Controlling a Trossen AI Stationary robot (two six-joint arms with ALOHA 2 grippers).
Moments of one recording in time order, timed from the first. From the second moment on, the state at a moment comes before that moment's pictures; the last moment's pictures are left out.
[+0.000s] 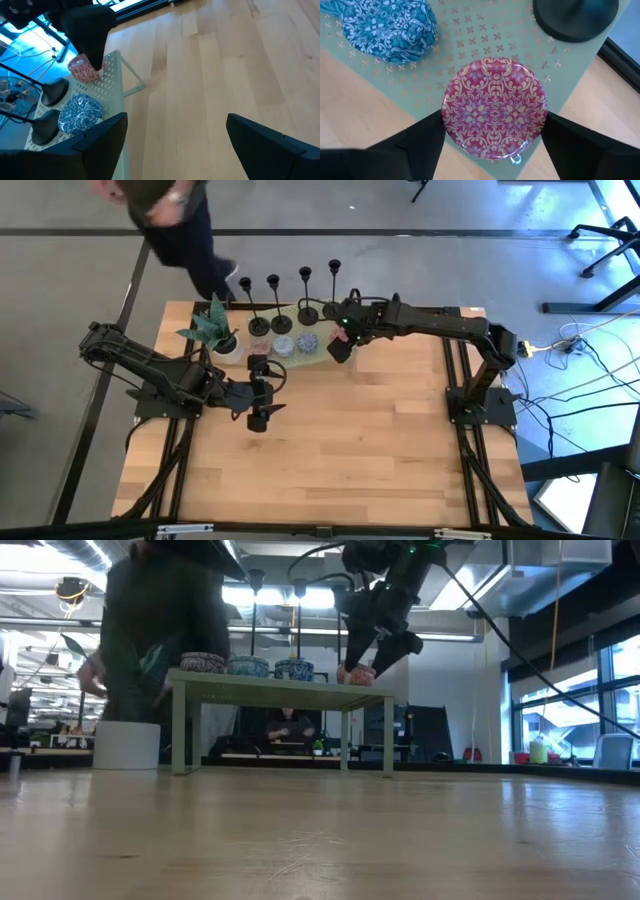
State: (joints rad) left arm -0.35 1.15 0.97 -0.52 -0.57 0.04; right arm -0.27 1.76 1.53 -0.84 0.14 0.40
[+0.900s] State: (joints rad) left arm -0.35 1.15 0.97 -0.52 -0.57 0.01; right arm -0.27 1.76 1.54 -0.81 0.20 0.28
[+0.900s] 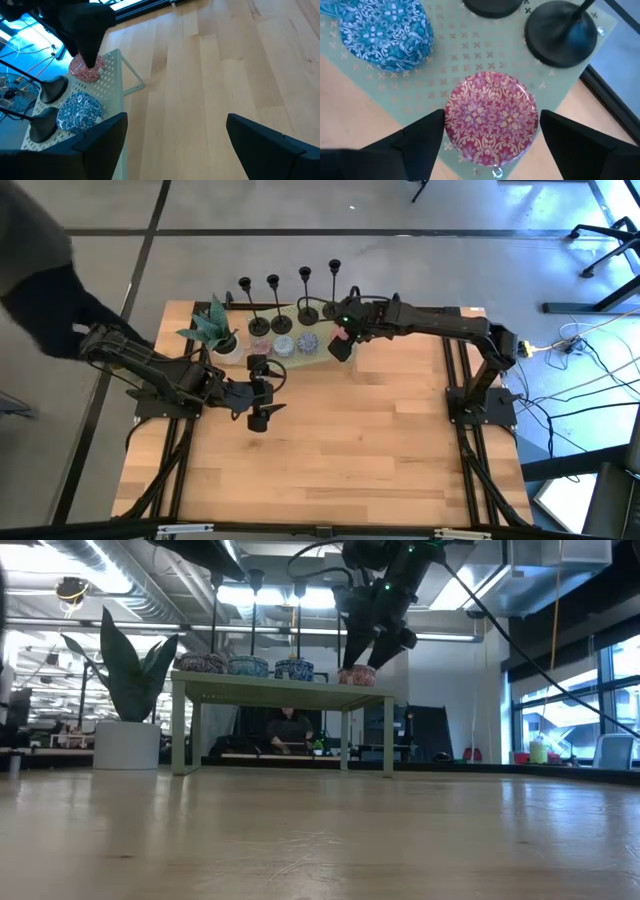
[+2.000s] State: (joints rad) left arm -0.35 1.15 0.97 -0.52 -0.69 -0.04; right arm -0.12 1.76 1.68 -1.15 0.27 0.36
